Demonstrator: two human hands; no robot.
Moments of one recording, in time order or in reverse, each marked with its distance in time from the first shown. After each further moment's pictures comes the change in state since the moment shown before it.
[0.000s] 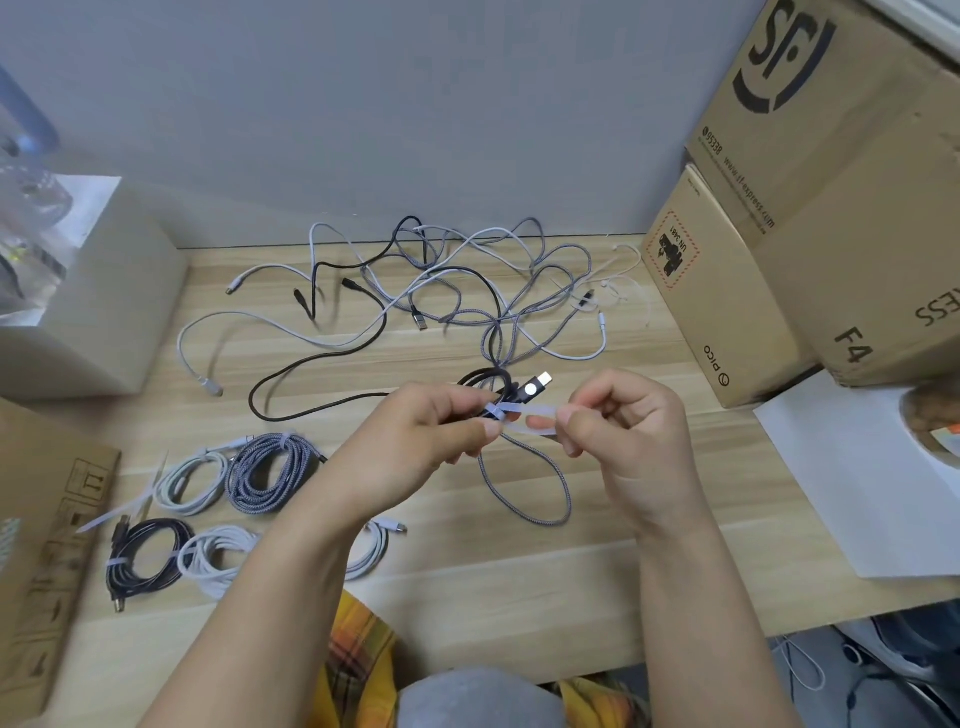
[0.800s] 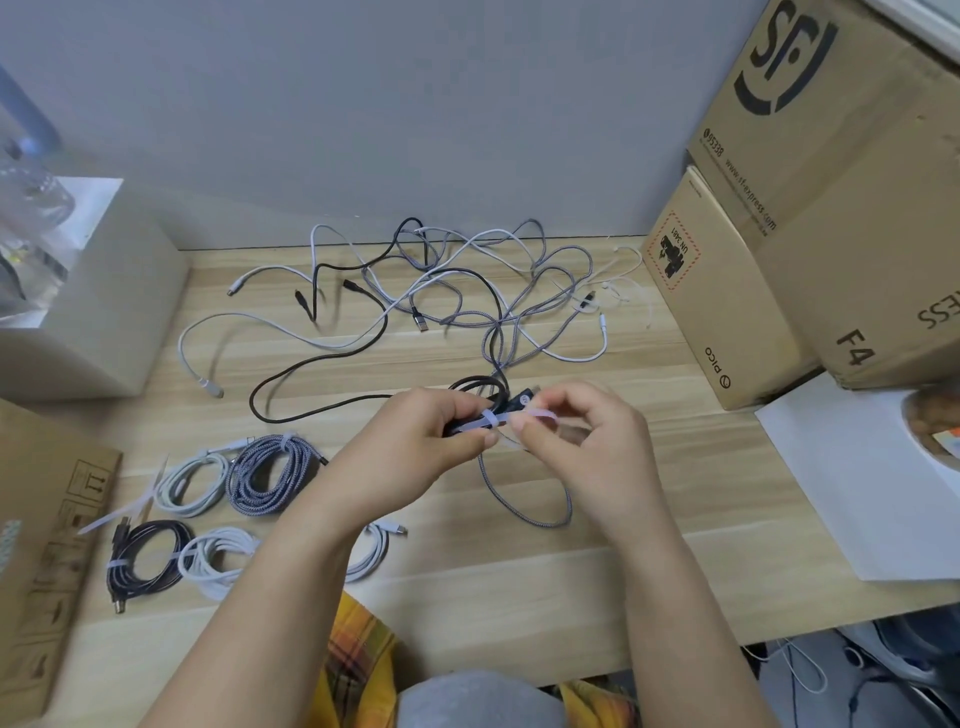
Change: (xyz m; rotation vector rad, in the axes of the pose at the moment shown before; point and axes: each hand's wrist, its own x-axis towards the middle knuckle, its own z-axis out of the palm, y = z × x) left_hand 0.005 -0.009 -0.004 0.368 -0.022 0.072; right_hand 0.000 0.014 0.011 -0.369 0.047 0.051
